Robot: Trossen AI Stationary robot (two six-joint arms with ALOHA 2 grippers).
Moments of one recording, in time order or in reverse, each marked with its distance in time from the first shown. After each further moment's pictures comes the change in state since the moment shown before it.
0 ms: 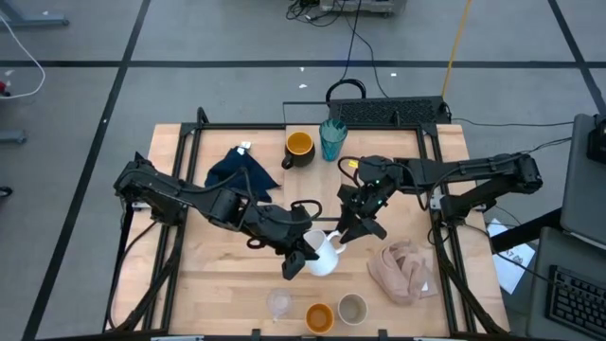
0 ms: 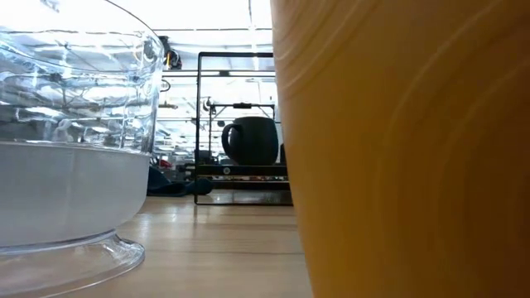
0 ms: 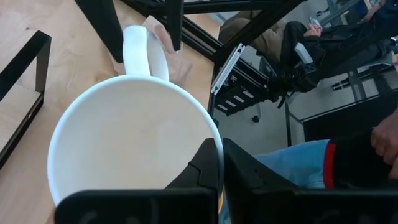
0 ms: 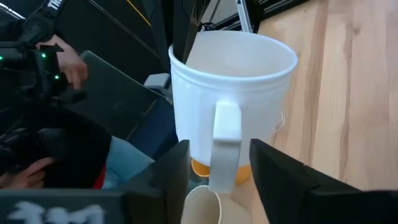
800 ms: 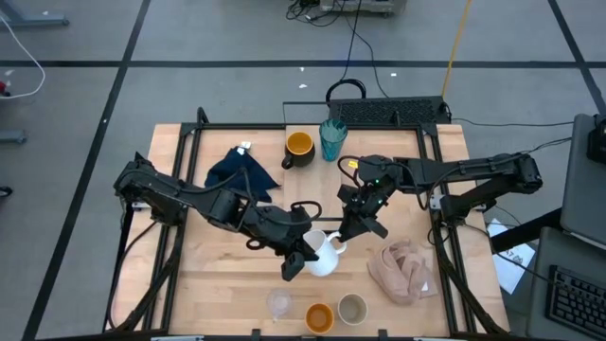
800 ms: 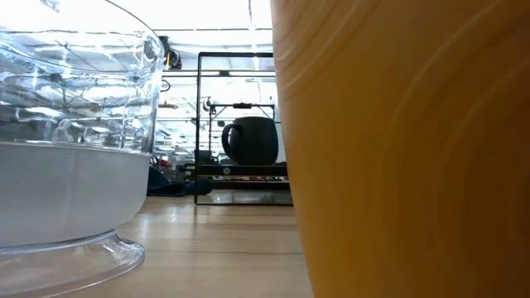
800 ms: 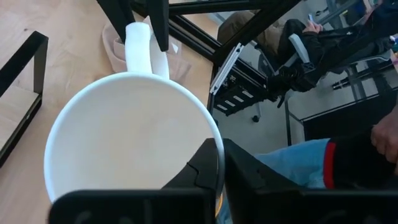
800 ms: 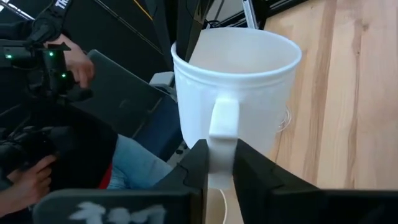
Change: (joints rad) left arm -0.001 0.000 0.000 0.006 -0.009 0.002; right arm 0.000 0.000 -0.001 0.007 -0.032 0.009
